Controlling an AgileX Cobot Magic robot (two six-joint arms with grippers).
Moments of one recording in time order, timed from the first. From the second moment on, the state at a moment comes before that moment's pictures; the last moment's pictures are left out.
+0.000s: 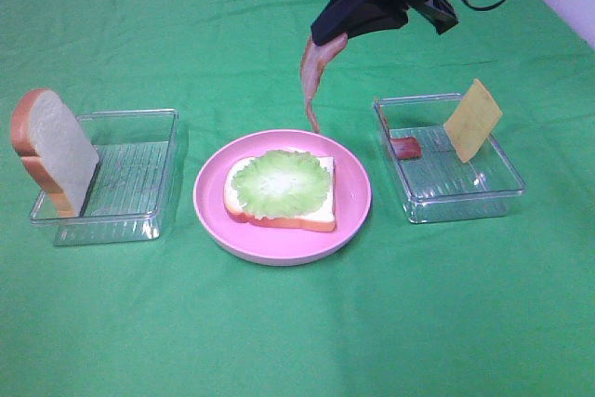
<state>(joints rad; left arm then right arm) -0.38 -0.01 -0.50 -0.04 1.06 0.02 0.33 1.79 -1.46 0.86 0.95 -0.30</state>
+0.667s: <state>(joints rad) -0.38 -0.01 -0.50 -0.04 1.06 0.02 0.43 2.09 -1.46 1.26 0.95 -0.51</state>
